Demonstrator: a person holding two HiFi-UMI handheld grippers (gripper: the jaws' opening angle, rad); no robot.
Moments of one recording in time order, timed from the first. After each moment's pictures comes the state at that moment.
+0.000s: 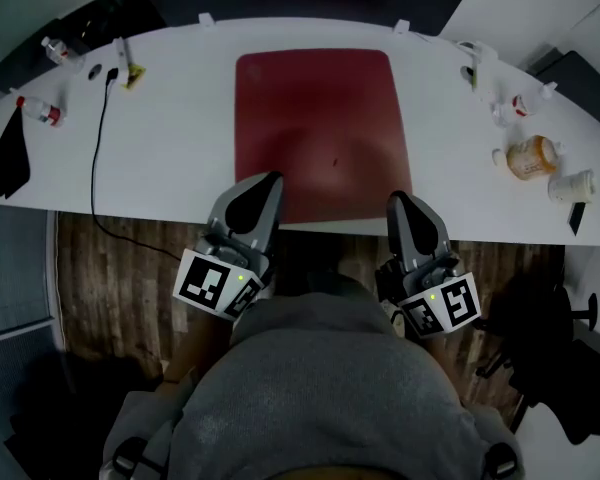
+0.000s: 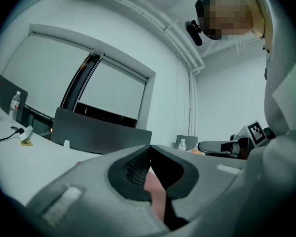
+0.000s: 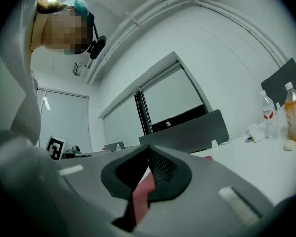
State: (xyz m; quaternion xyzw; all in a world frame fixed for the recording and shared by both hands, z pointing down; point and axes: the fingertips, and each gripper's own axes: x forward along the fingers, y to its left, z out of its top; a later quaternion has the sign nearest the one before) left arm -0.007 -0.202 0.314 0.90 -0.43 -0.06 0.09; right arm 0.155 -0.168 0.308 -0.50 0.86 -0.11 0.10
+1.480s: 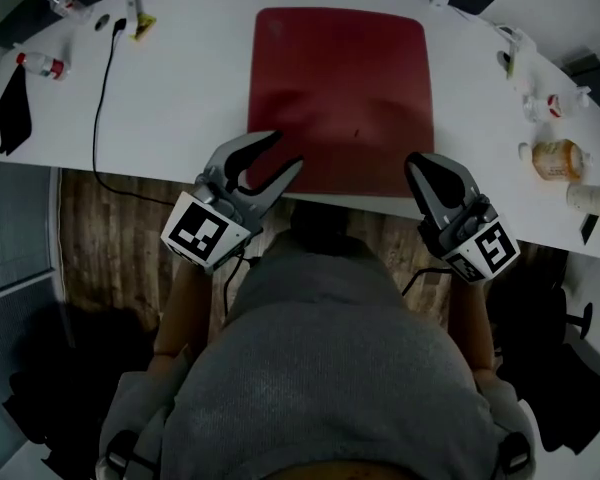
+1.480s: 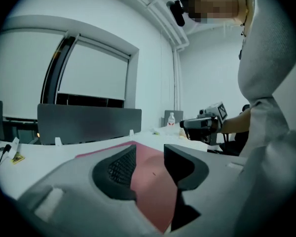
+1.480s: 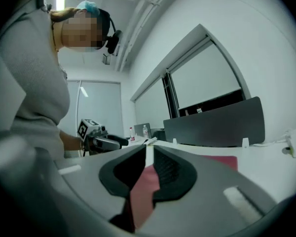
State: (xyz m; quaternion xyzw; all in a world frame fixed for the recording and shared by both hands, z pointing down) left arm -0.016 -0.213 0.367 0.94 -0.33 0.09 0.05; right arm 0.140 -0.203 0.346 -0.30 0.95 -0.08 -0.01
